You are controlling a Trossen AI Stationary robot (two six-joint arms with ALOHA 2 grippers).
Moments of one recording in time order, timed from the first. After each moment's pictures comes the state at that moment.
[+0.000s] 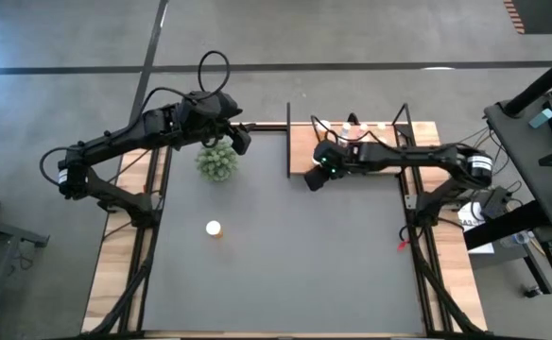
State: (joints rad) left arm 0.30 1.31 1.54 -0.72 -0.36 -0.20; right arm -0.30 1.53 1.05 -0.56 0.12 0.63
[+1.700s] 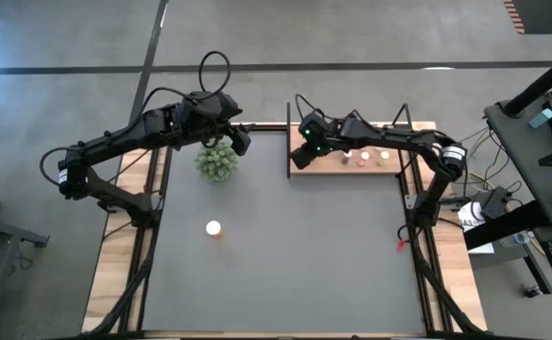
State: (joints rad) left arm 0.30 1.31 1.54 -0.72 -0.36 -0.17; right arm -0.44 1.75 1.36 -0.64 0.12 0.42
